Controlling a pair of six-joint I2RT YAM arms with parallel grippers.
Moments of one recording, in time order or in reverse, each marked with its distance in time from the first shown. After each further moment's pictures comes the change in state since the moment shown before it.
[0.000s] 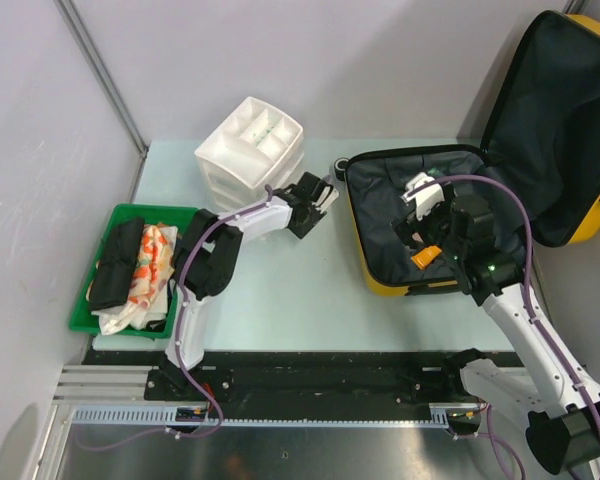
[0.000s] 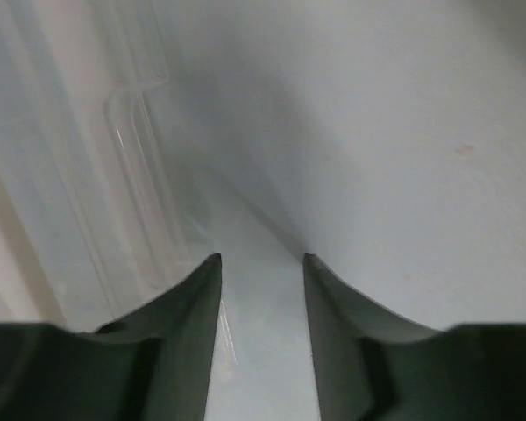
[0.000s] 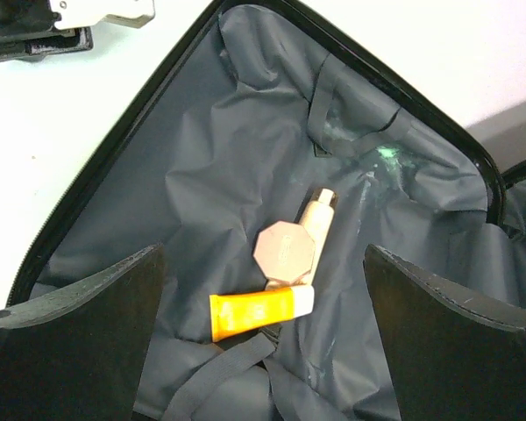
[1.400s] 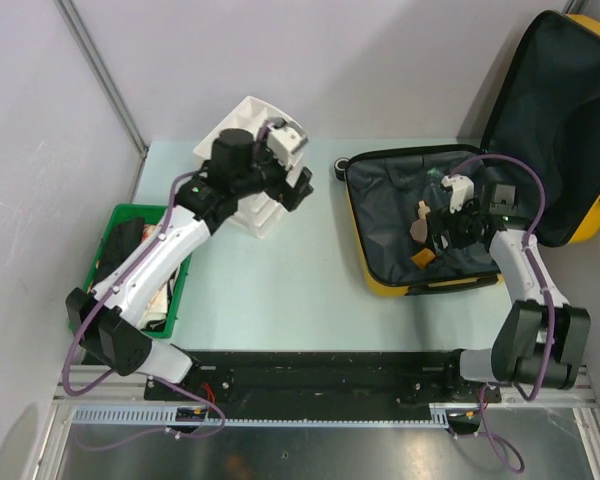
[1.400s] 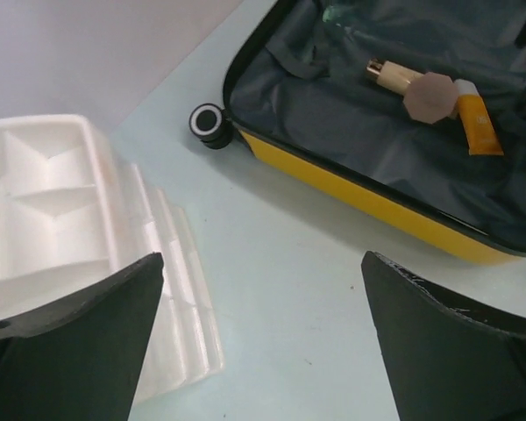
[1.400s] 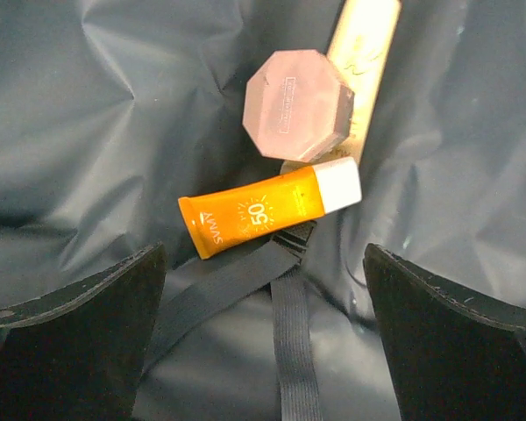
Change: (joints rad) left arm 0.041 -0.700 -0.132 0.108 0.429 0.017; right arm -0.472 0.382 0.082 -0.217 -0.349 0.022
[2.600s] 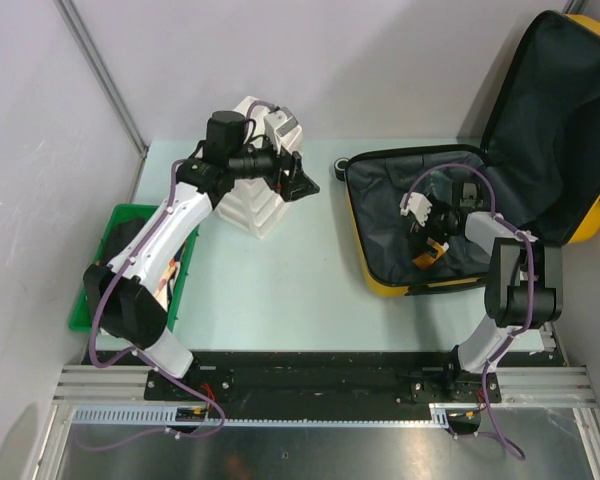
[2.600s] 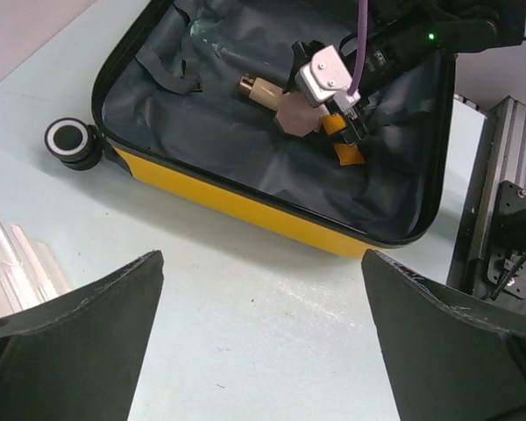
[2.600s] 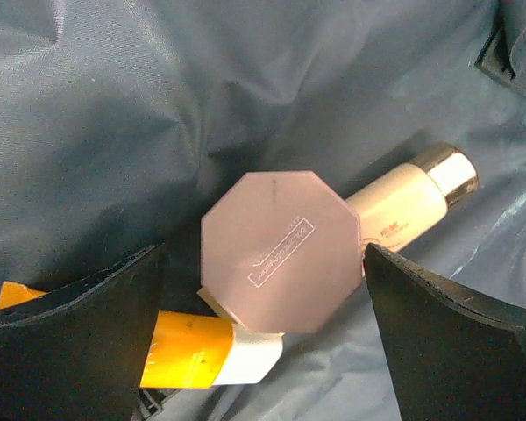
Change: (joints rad) left arm 0.173 0.158 0.132 -0.034 0.502 -0.179; right arm 0.079 0.388 0.033 0.224 -0.060 -0.705
